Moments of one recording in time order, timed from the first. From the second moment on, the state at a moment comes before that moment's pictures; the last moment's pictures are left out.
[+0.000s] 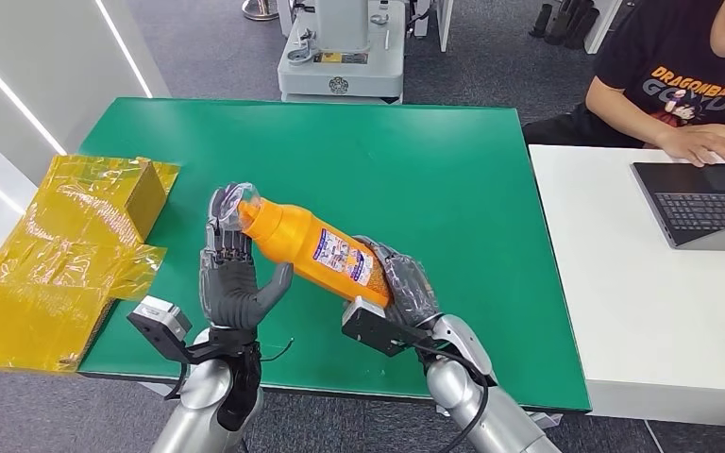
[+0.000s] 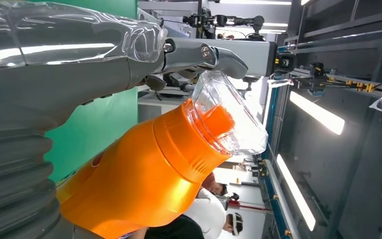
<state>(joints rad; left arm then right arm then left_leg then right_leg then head) -0.17 -0.17 -0.39 -1.31 0.12 0.23 -0.55 -0.42 0.06 0.71 -0.98 0.56 -0.27 -0.40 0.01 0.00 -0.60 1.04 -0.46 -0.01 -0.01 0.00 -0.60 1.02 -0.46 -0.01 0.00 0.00</state>
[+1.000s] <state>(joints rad) -0.17 -0.17 -0.39 -1.28 0.13 0.23 -0.54 -0.46 0.06 0.75 -0.94 0.60 -0.09 -0.49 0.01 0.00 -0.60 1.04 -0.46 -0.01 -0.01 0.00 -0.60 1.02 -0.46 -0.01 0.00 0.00</state>
